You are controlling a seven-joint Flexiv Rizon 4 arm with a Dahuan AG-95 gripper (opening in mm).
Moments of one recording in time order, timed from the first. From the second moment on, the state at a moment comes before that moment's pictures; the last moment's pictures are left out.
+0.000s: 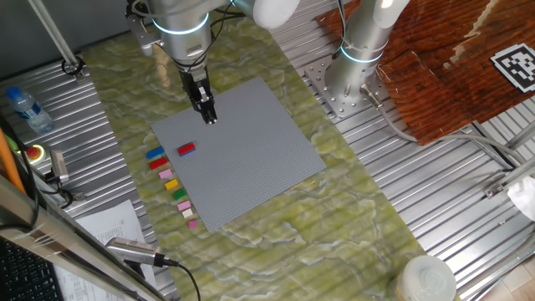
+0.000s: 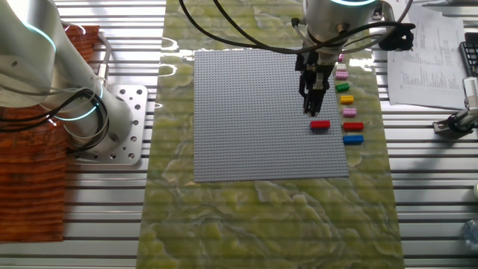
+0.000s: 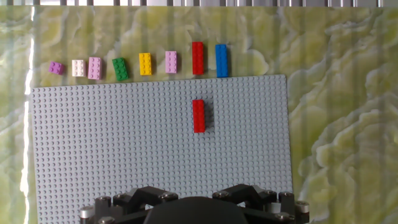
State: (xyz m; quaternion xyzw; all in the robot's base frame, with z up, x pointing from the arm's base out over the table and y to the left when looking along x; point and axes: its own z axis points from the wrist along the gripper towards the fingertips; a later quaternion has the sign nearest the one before) arm 0.500 0.000 0.170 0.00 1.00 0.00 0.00
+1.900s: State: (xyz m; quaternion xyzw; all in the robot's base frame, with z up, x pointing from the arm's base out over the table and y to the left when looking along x) arm 0.541 -0.004 0.141 0.02 1.00 0.00 0.00
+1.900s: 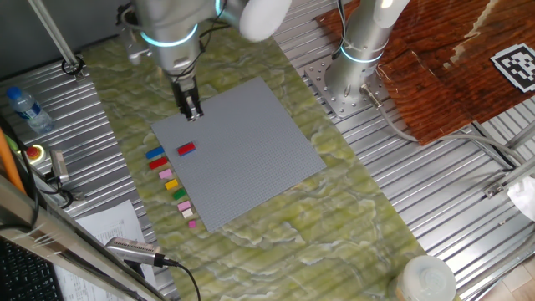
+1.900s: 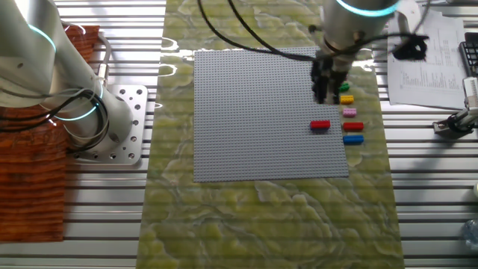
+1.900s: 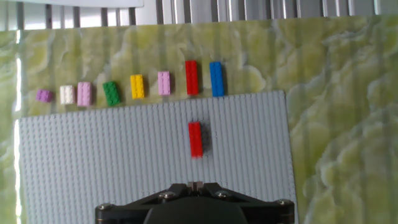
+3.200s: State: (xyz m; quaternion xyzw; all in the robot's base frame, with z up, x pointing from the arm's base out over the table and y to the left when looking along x) arm 0.615 -0.029 0.077 -0.03 1.00 0.00 0.00
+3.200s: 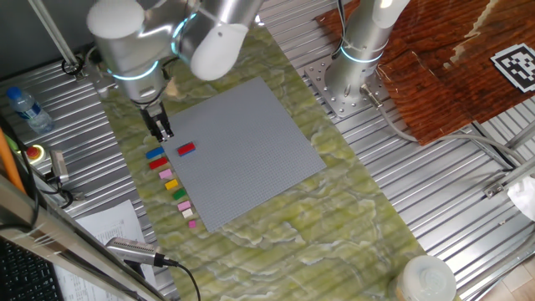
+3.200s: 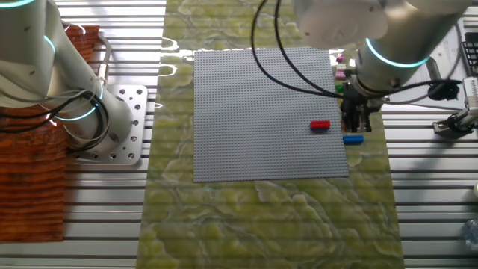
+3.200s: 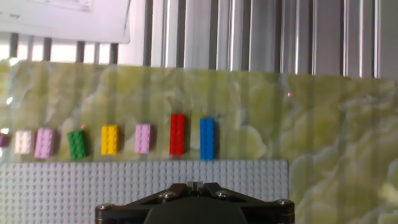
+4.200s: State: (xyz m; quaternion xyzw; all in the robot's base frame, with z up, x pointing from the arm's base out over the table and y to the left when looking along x) arm 0.615 -0.027 0.084 -0.02 1.00 0.00 0.00
